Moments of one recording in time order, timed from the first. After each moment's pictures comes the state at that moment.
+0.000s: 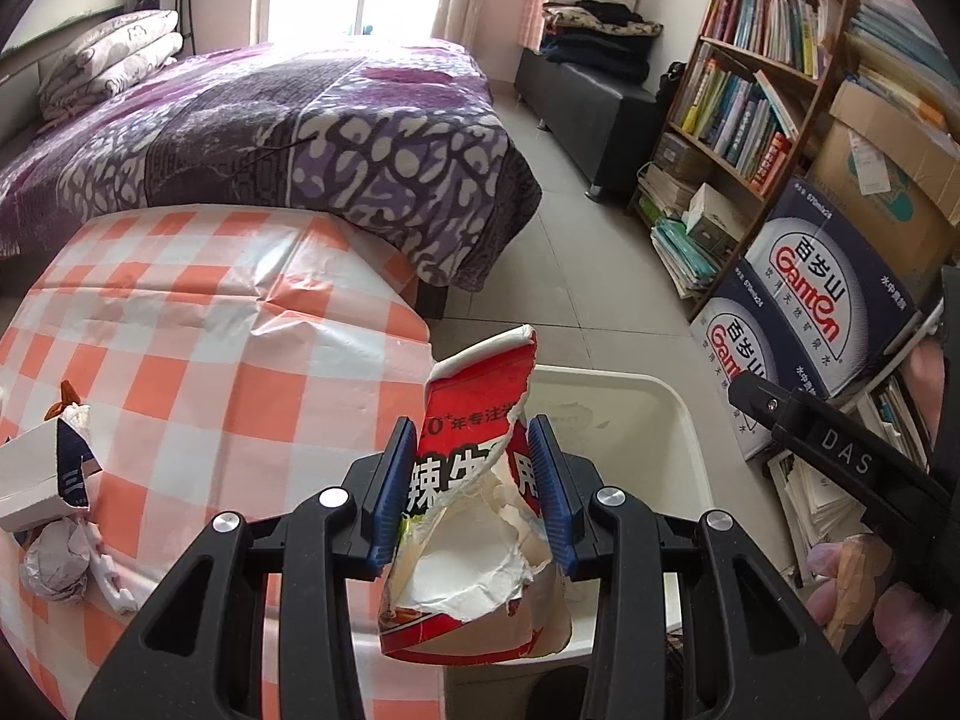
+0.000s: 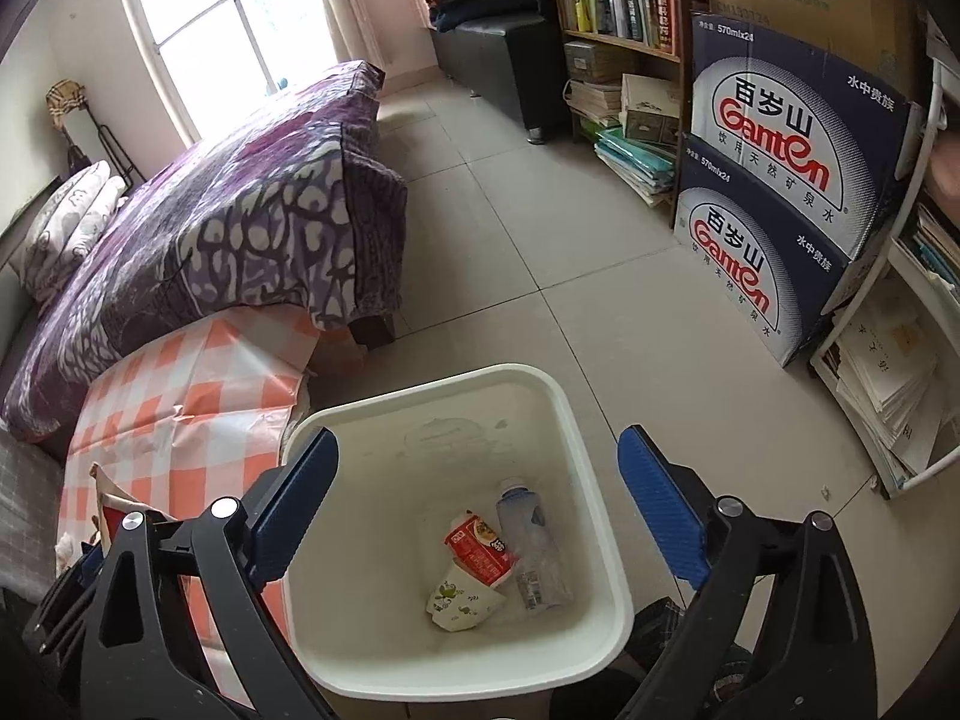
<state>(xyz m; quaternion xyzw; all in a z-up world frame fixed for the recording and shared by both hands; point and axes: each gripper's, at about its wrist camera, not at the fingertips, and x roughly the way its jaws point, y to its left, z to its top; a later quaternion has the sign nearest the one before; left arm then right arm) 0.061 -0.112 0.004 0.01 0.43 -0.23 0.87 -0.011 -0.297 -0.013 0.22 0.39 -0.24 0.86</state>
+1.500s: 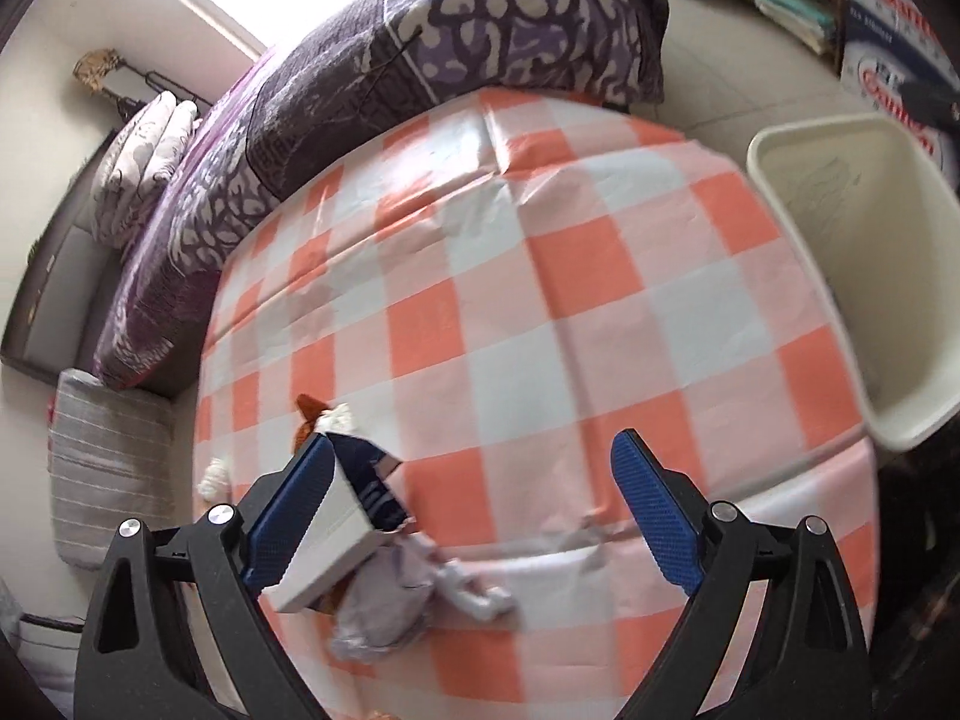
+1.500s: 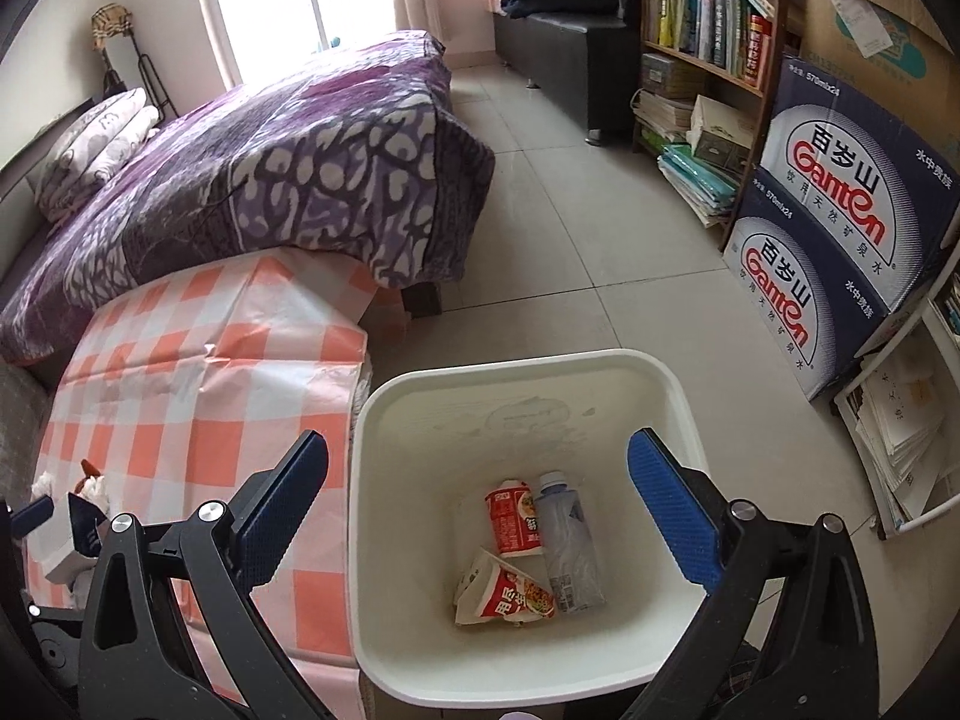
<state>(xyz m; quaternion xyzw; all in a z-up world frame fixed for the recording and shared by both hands) 0.098 -0.009 -0.045 0.35 0.49 -0.09 0.80 0.039 -0.214 -0.022 0.15 0.42 -0.20 0.87</state>
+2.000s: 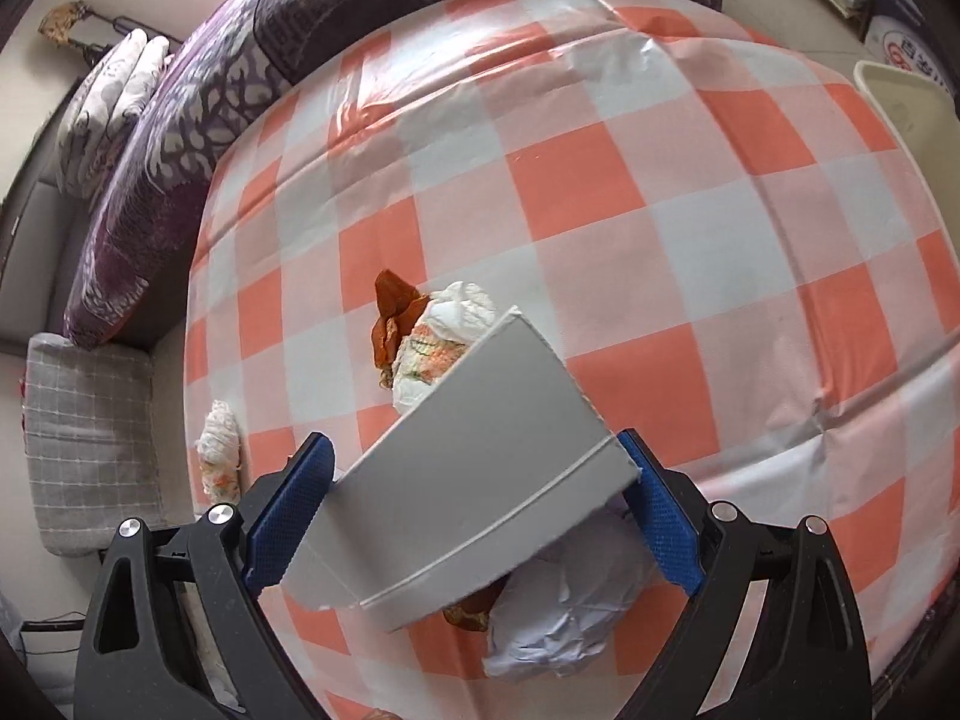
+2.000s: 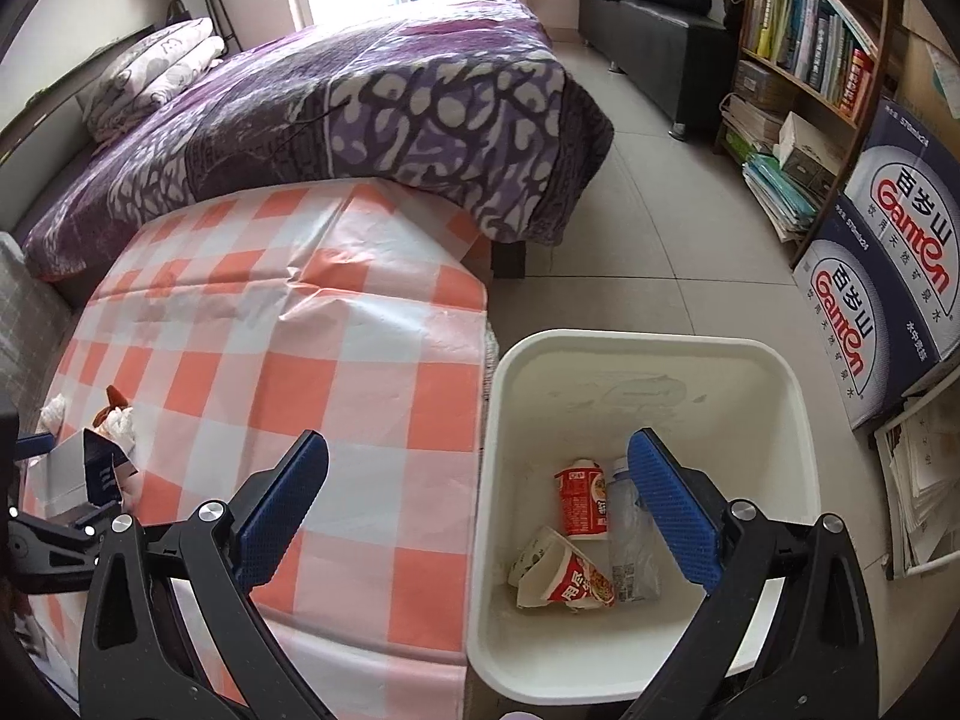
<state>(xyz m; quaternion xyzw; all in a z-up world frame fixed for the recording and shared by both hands) 0.151 0.112 -0.075 0.31 0.56 -0.10 0.76 0.074 -0.141 -0.040 0.10 0.46 -0.12 0.87</state>
